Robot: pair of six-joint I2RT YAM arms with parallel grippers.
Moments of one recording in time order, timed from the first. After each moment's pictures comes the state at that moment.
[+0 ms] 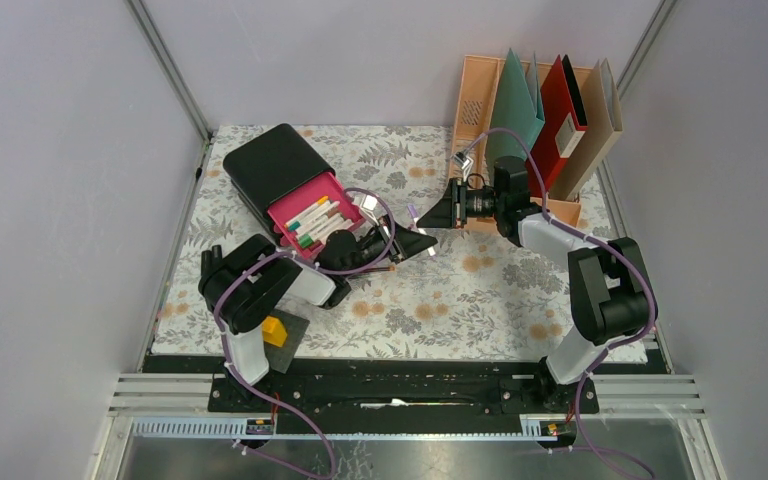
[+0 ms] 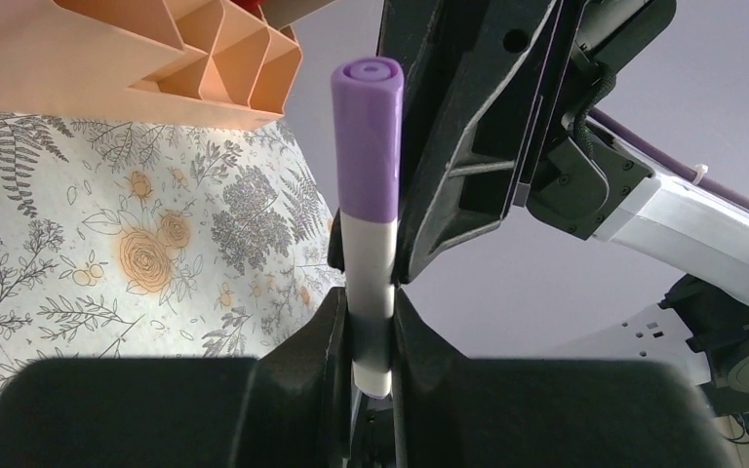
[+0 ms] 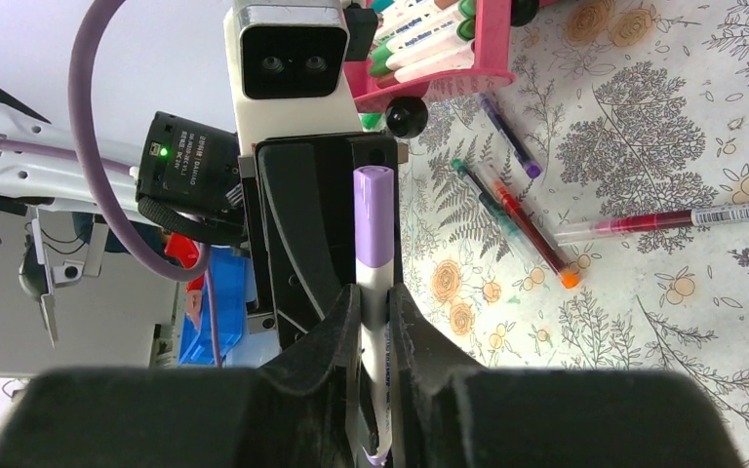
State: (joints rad) left arm -0.71 1.84 0.64 1.33 0.38 -1.20; right arm 0.28 1.67 0.97 0.31 -1.14 0.63
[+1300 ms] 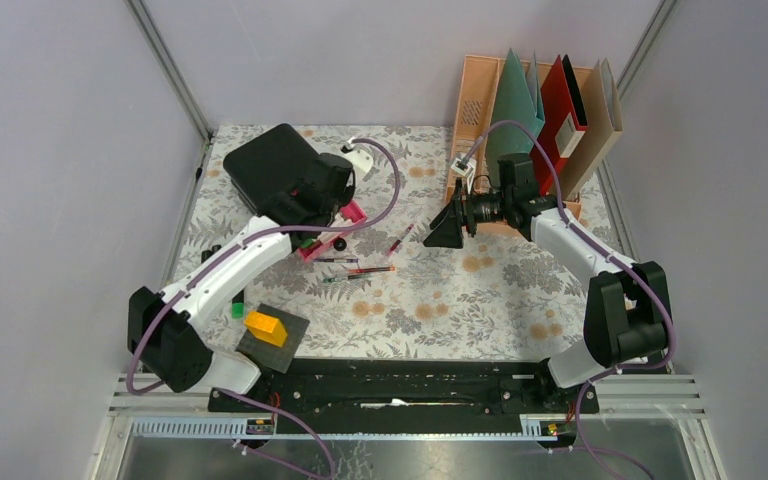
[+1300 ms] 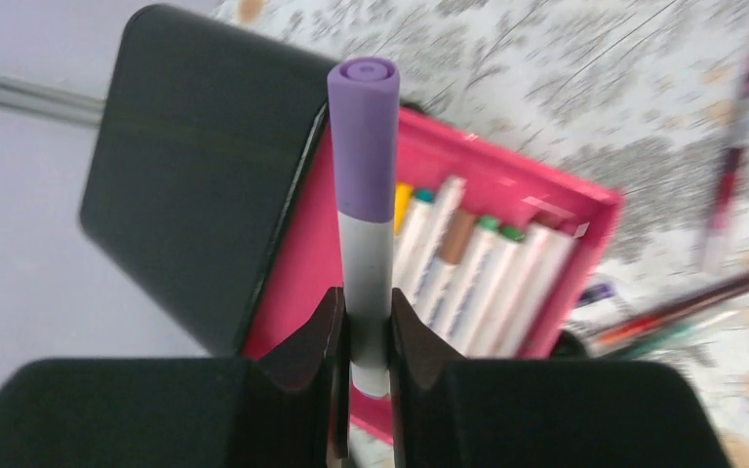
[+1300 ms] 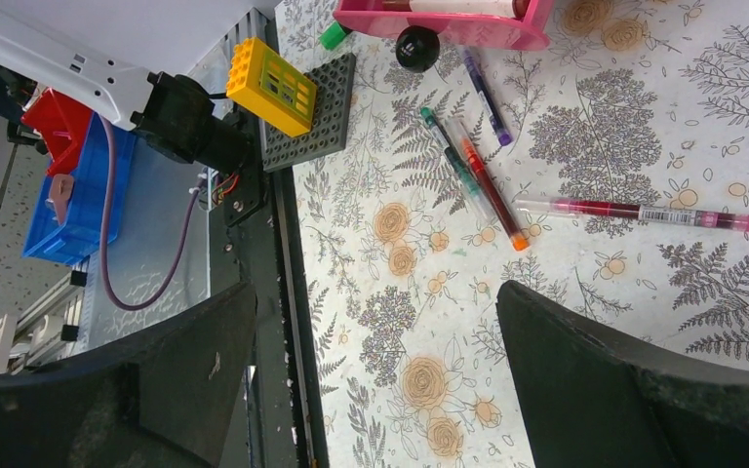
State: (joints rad) left arm -0.62 1.39 1.28 -0.54 -0.44 0.23; right arm 0.28 1.53 1.06 -0.22 -1.15 -0.02
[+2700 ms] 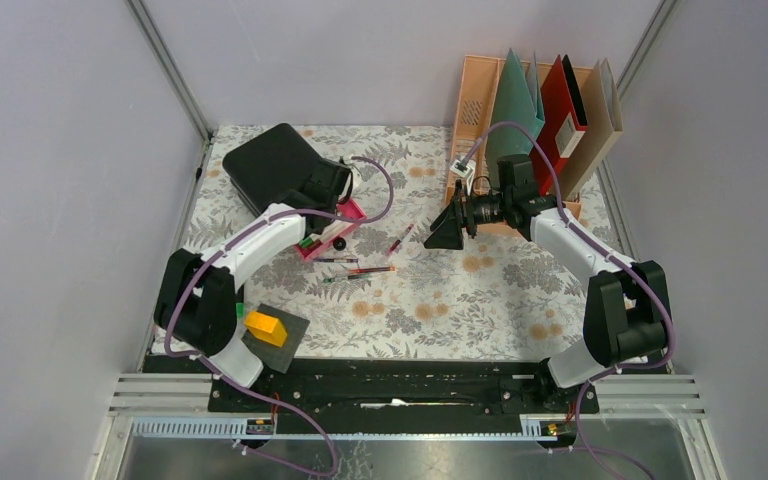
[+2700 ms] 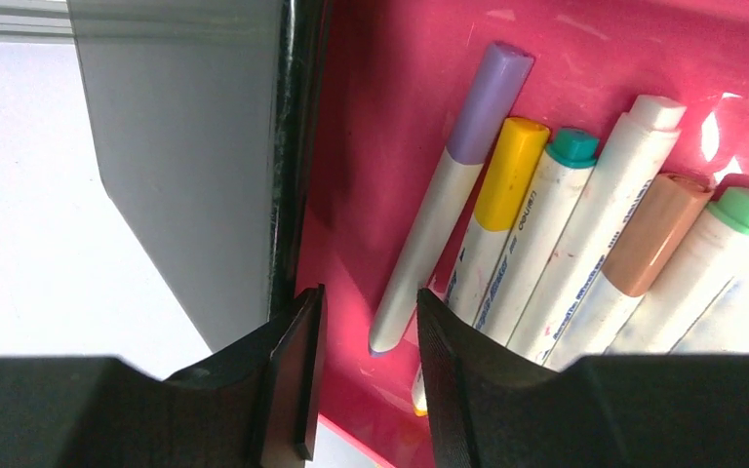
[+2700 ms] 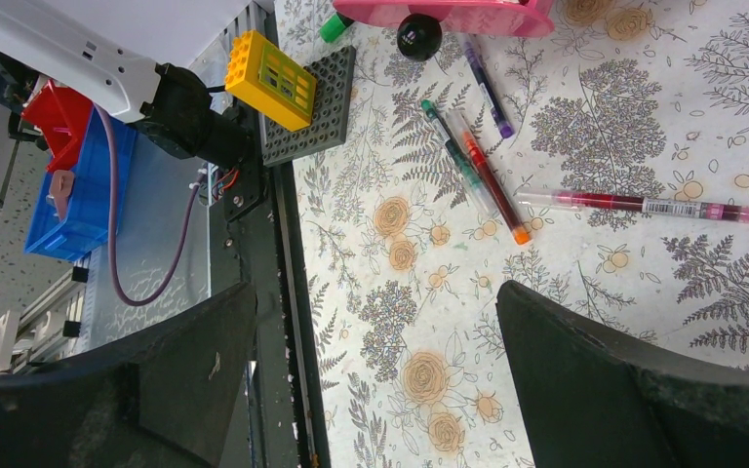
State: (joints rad) left arm -0.48 1.61 1.20 -0.45 -0.64 0.53; right arm 0.28 1.54 1.06 -0.25 -1.15 -0.04
